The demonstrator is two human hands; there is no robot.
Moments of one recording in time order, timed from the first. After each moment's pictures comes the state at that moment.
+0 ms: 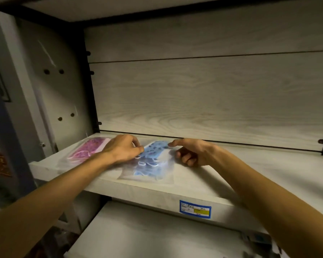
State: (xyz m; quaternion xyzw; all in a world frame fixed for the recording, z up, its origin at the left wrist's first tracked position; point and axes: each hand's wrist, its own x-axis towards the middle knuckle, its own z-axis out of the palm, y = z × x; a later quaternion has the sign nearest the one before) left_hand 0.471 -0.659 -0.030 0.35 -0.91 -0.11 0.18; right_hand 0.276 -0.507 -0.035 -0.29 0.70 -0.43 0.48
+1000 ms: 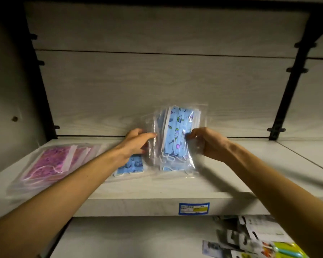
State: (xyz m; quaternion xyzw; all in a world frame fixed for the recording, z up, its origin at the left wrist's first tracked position) left_hand 0.392 -0.644 -0.033 0.22 -0.76 -0.59 0.18; right_hand 0.255 -0.442 -0.024 -0.20 0.63 -0.67 0.34
